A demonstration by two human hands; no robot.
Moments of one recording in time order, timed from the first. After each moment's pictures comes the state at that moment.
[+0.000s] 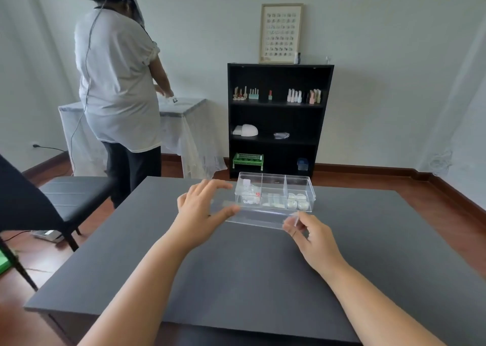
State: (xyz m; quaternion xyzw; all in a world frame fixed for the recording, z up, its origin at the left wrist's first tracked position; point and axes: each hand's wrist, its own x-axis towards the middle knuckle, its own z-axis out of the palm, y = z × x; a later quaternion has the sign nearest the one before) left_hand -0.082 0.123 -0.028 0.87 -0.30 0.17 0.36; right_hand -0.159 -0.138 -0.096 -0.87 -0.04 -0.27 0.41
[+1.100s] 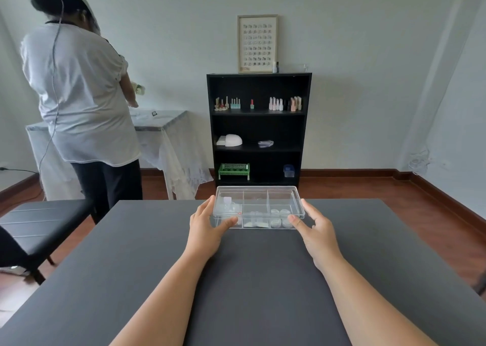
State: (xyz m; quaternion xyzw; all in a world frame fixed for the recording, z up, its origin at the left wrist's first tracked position) left_hand -0.010 0.046 -0.085 0.84 -0.17 0.07 0.52; right_hand -0.105 -0.197 -0.098 -0.74 0.13 -0.27 0.60
